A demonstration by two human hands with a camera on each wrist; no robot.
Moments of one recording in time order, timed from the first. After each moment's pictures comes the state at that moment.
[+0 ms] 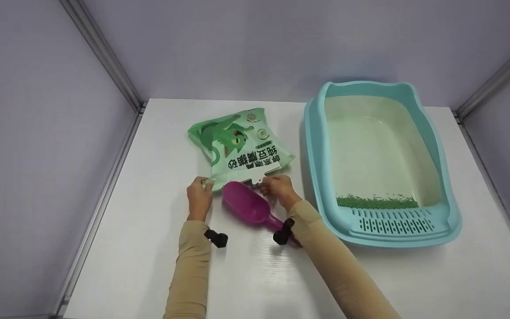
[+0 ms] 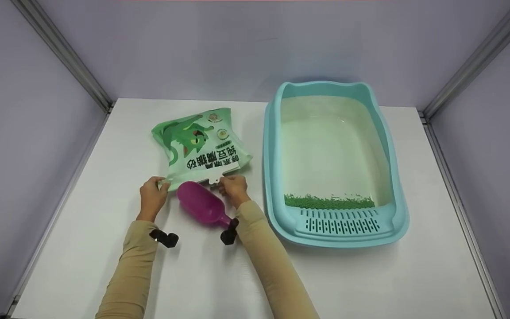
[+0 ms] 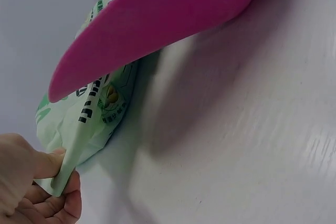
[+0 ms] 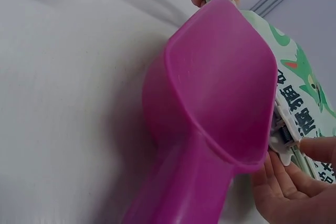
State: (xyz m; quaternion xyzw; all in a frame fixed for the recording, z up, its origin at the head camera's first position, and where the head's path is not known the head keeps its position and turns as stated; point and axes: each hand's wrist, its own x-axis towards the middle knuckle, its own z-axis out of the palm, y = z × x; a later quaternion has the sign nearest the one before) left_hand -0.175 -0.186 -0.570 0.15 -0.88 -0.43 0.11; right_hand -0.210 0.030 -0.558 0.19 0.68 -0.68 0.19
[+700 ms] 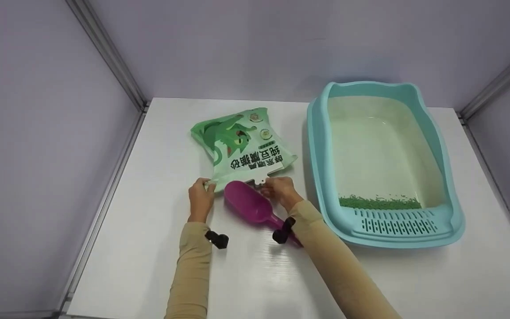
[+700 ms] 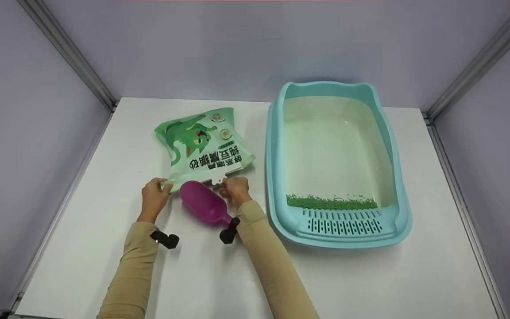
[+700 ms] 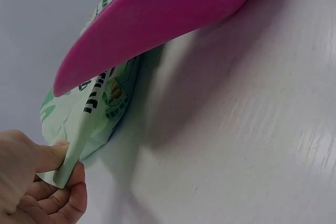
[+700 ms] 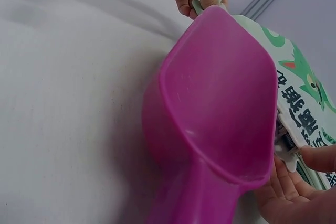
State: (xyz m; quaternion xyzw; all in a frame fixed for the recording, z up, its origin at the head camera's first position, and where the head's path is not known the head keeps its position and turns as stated) left_hand -0.169 -0.190 -0.569 0.13 -0.88 -0.44 0.10; right_hand -0.211 0.026 -0.555 0.25 0.63 -0.70 0.21
